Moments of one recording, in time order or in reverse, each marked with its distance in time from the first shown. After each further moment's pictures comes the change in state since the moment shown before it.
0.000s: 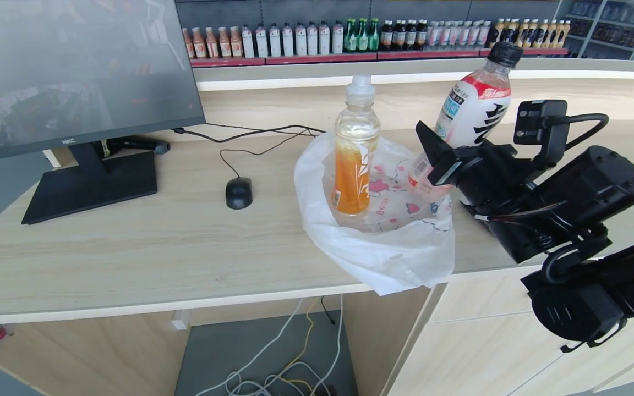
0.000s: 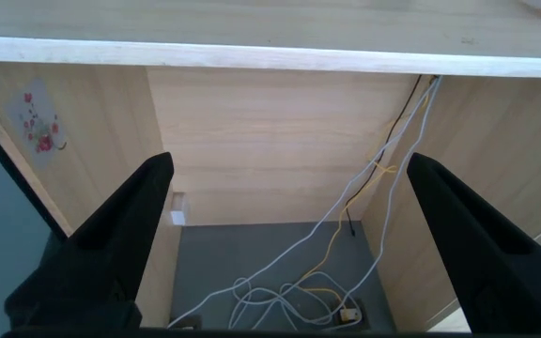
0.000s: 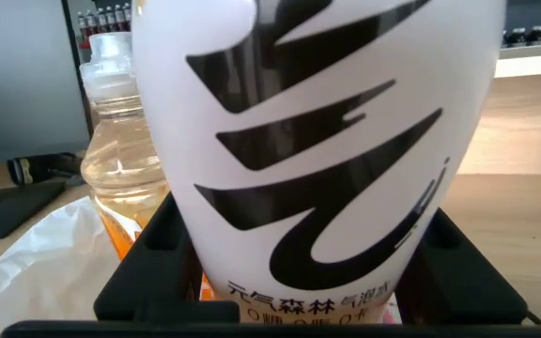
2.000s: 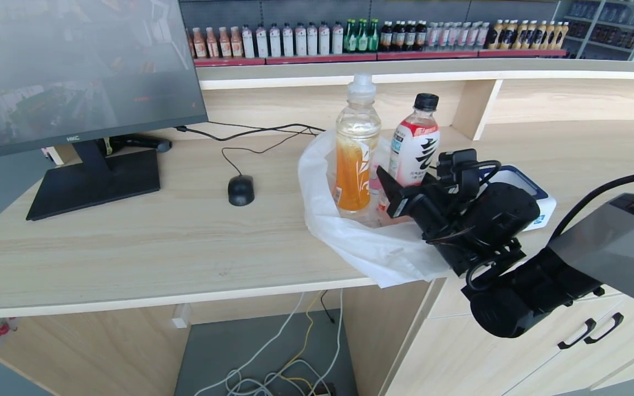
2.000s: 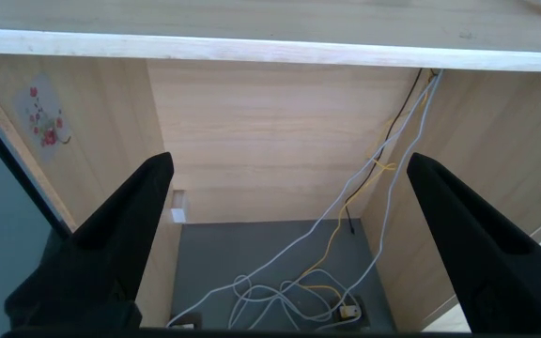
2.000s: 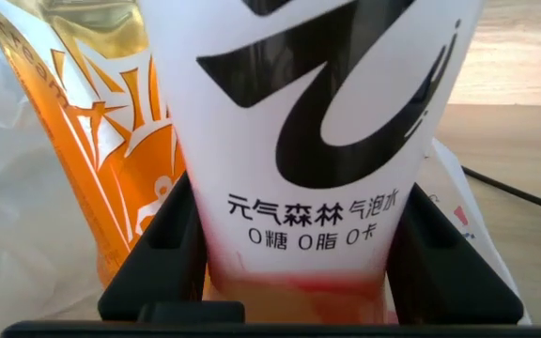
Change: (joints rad) left arm 0.000 0.000 0.000 0.000 0.000 0.002; right arm 0.010 0.246 -0.102 0.000 0.005 -0.028
